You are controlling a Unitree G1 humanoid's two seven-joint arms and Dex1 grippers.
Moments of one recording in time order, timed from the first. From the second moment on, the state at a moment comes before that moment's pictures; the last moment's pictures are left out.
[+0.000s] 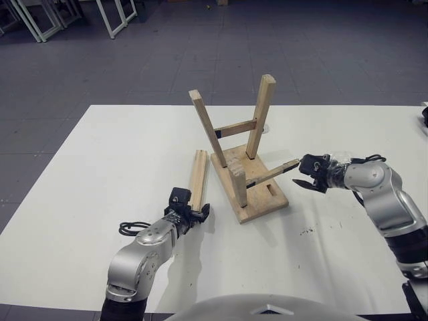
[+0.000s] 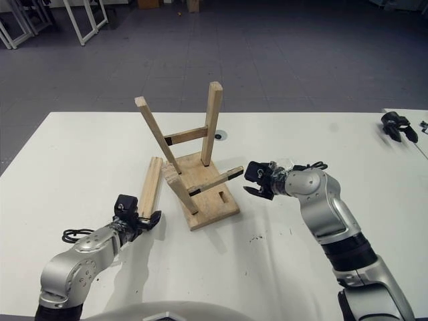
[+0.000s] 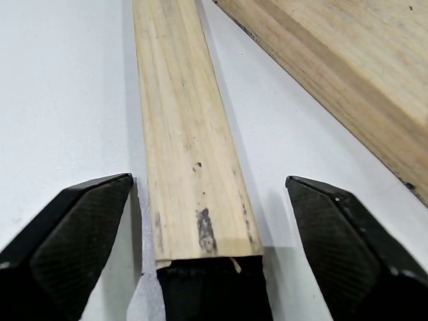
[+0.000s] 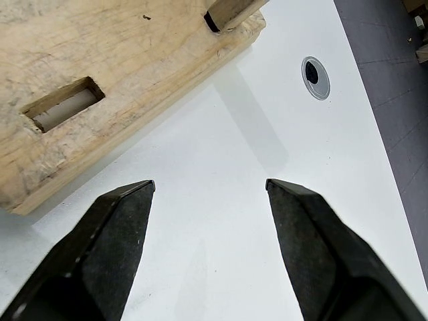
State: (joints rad) left arm 0.17 0.26 -0.07 -0.56 -0.35 1.02 -0.02; right arm -0.33 -0.72 0.28 -0.19 -0.23 0.51 0.90
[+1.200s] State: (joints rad) left arm -0.22 0.91 0.10 -0.54 0.67 -0.02 0.03; right arm -1.20 0.16 -0.98 0.05 0.97 1.60 -0.13
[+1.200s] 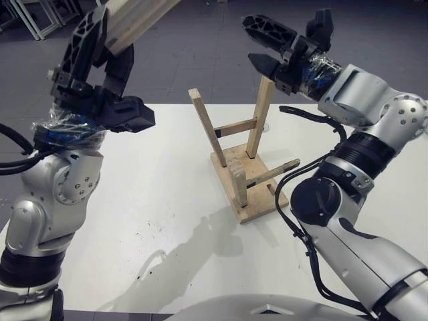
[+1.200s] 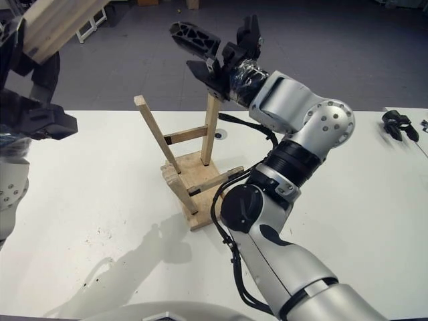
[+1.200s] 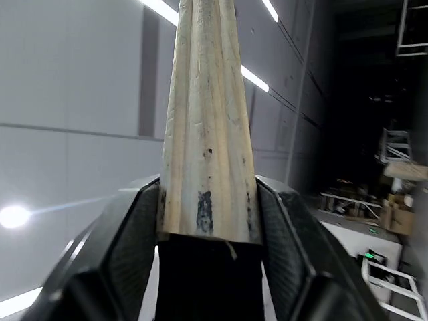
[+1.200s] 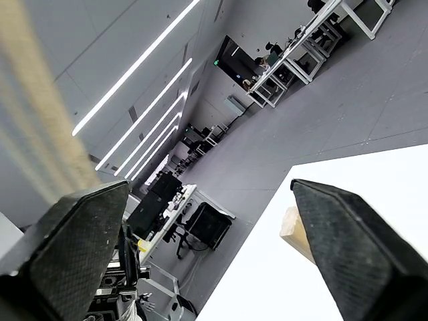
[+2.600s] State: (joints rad) left arm -0.29 0.66 0.00 -0.54 0.77 -0.24 -0.07; right arm -0.86 0.10 -0.20 -0.35 1.97 0.80 -0.87
